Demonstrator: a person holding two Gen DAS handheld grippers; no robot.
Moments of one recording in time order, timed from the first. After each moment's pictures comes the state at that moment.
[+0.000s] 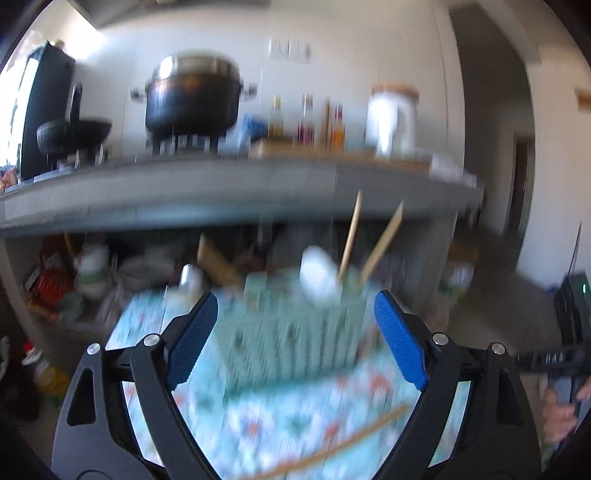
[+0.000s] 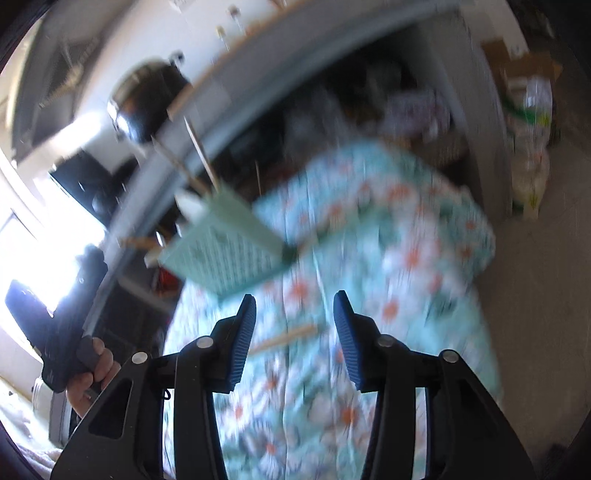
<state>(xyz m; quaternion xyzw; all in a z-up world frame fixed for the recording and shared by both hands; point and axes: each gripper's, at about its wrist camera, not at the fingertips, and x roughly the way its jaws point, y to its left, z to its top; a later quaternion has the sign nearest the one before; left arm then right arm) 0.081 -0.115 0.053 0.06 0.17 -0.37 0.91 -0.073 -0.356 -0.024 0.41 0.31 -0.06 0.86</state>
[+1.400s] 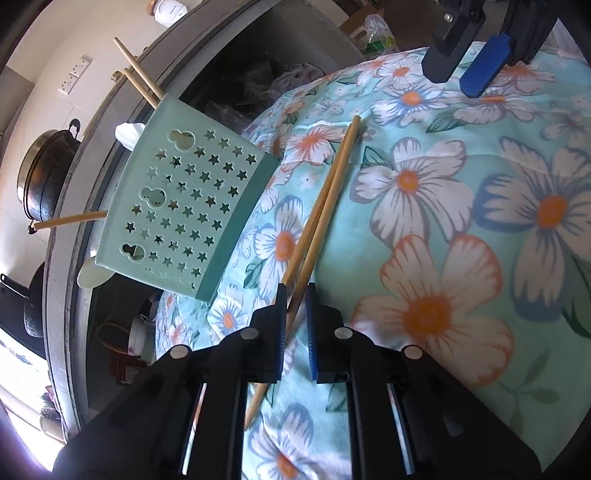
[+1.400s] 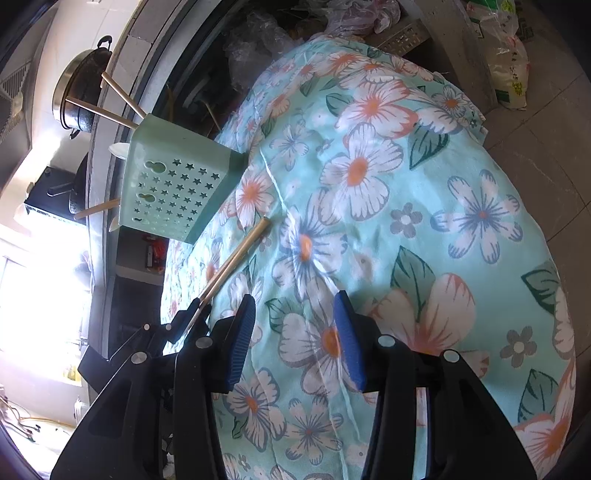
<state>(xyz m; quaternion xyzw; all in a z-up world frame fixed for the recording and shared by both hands) 0.008 -0.180 -0.112 0.53 0.14 -0.35 0.76 -0.080 -0.355 -0.092 0.51 0.37 -0.06 0.78</state>
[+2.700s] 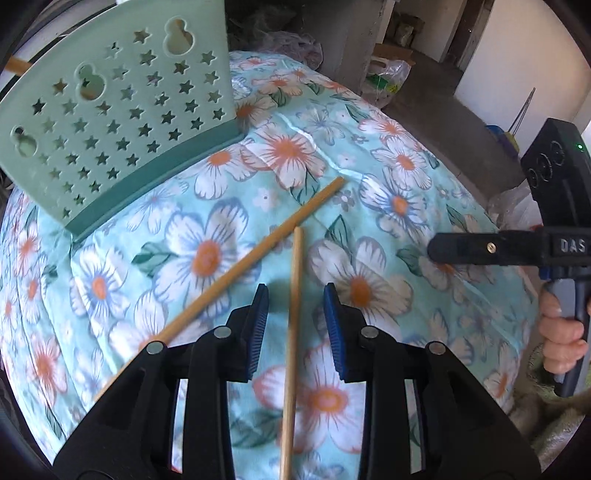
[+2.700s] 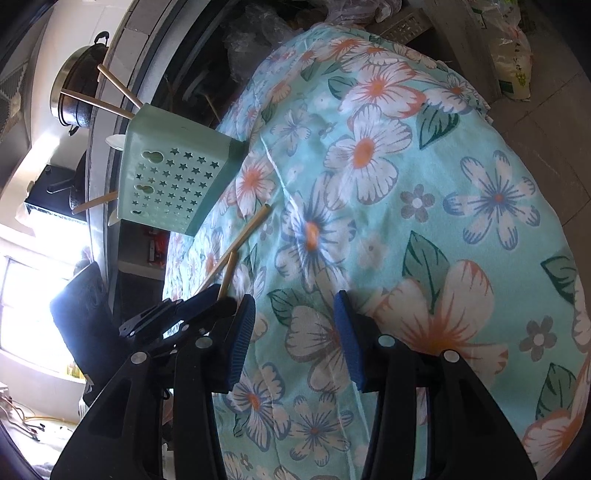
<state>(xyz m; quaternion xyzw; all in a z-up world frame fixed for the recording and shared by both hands) 0.070 -0.213 -0.088 0.25 0.45 -0.48 0.71 -0.075 -0.348 -0.100 0.51 0.37 -0.05 0.77</state>
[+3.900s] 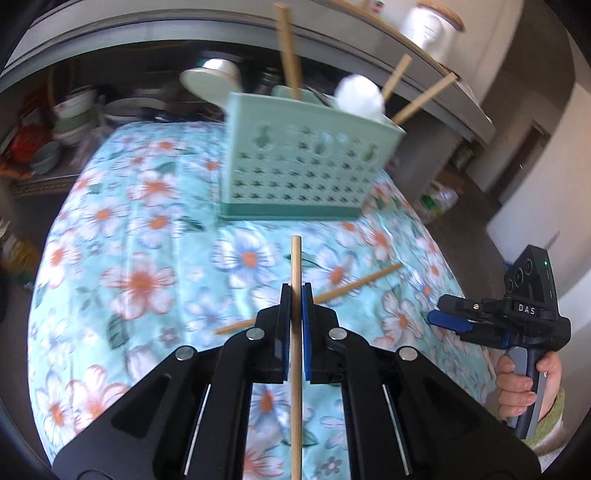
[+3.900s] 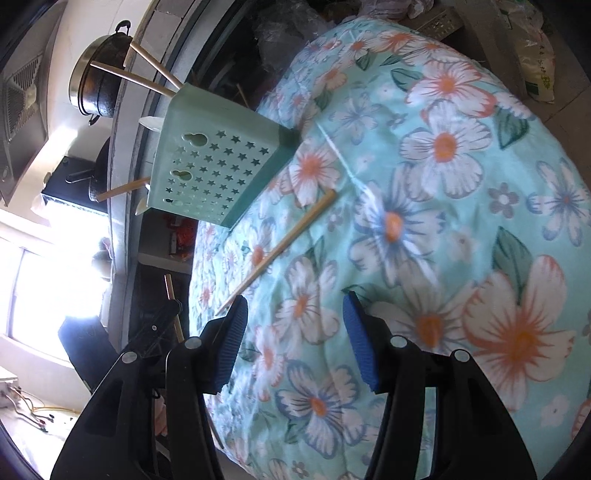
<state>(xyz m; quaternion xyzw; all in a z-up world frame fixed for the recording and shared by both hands) 0.102 -0.066 -0.027 0.01 0.41 -0.38 0.83 -0.043 -0.324 -0.079 0.53 0.36 0.01 0.77</state>
